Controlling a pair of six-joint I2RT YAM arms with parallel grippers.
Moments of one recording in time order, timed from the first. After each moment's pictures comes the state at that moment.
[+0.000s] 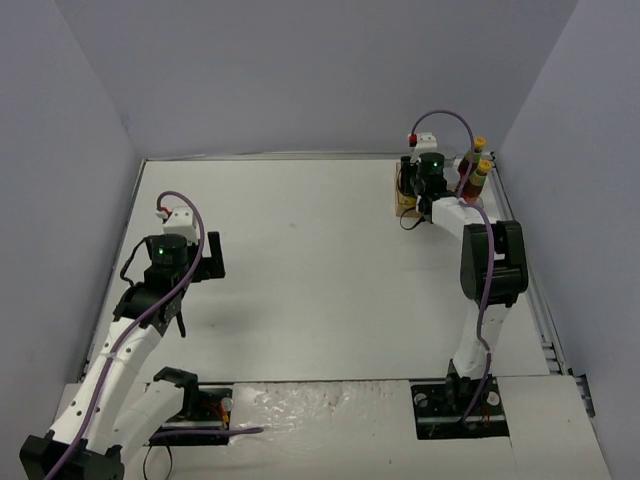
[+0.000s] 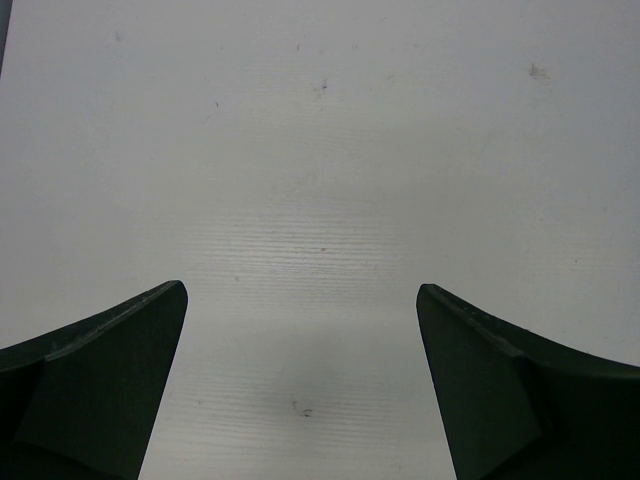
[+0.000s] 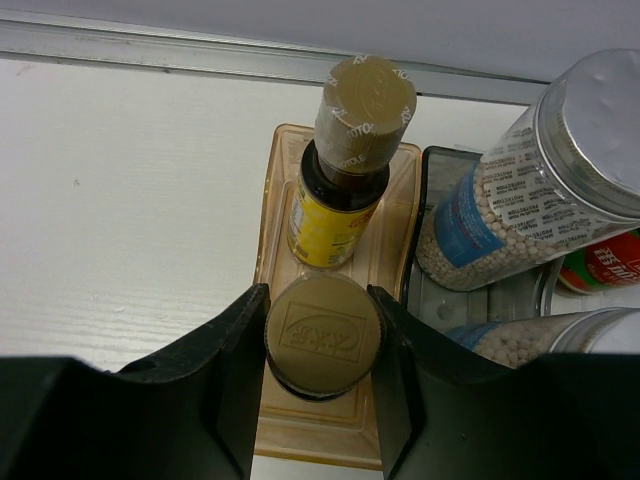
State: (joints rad) left arm -0.23 0.82 0.77 -0.51 -0.22 -0.17; right arm 0.11 1.99 1.33 0.23 0.09 -0.06
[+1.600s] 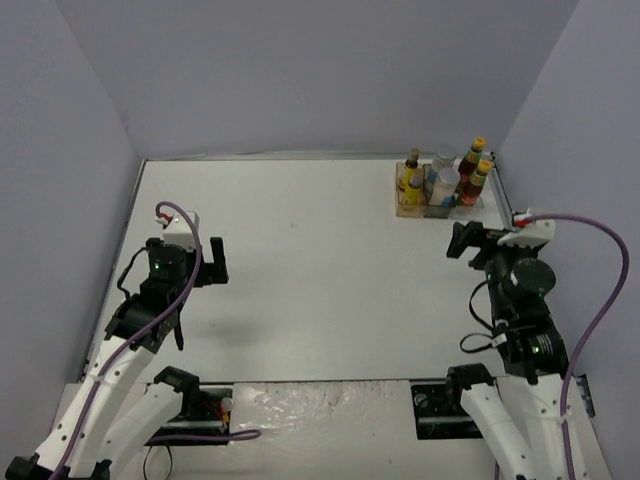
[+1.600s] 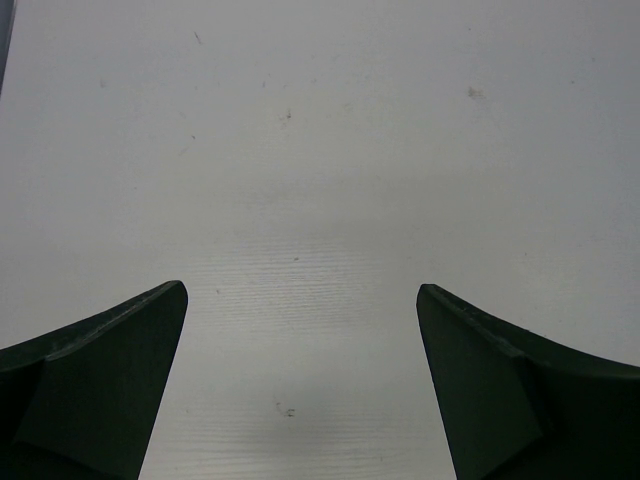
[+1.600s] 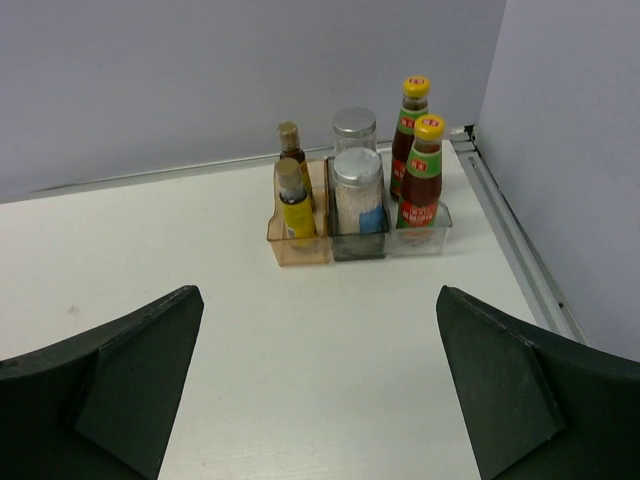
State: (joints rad) left arm -0.33 0.70 0.77 -0.53 -0.25 -0.17; right arm 0.13 0.57 0.85 -0.33 0.20 0.13
